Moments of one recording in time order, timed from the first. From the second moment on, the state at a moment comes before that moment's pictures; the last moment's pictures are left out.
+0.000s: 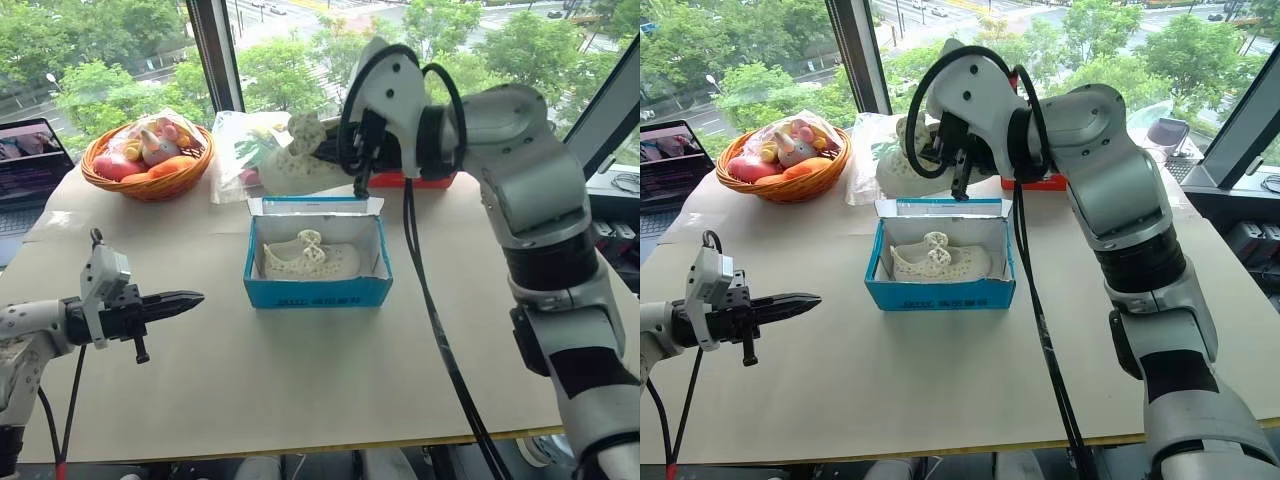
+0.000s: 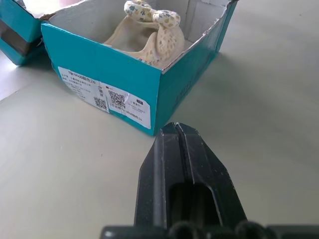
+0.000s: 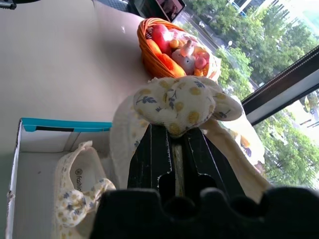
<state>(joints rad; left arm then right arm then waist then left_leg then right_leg) -0.06 0.93 0.34 -0.13 -0.63 0.42 -1.21 -1.22 -0.54 0.26 -0.09 0.15 0.71 0.98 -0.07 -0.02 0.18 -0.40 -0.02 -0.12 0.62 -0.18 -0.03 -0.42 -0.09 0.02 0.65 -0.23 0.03</state>
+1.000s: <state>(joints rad) -0.11 0.92 0.30 -0.10 -0.62 0.42 -1.23 -0.50 -0.75 -0.05 0.13 0.05 0.58 0.61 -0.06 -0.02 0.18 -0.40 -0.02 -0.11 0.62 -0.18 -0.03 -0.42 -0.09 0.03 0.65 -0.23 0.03</state>
